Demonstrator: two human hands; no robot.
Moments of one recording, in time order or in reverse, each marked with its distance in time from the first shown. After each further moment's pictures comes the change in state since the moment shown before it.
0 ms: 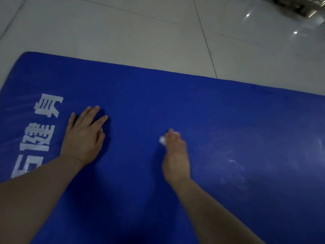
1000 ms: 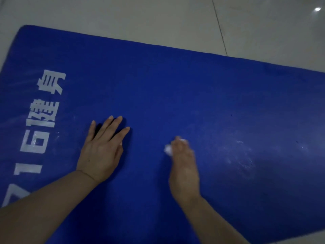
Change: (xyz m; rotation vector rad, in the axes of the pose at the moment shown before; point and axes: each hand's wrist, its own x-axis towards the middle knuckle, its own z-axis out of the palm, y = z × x) left_hand -0.079 0.043 0.009 0.015 -0.060 0.172; right_hand -0.089 0.004 0.008 0.050 0.029 0.015
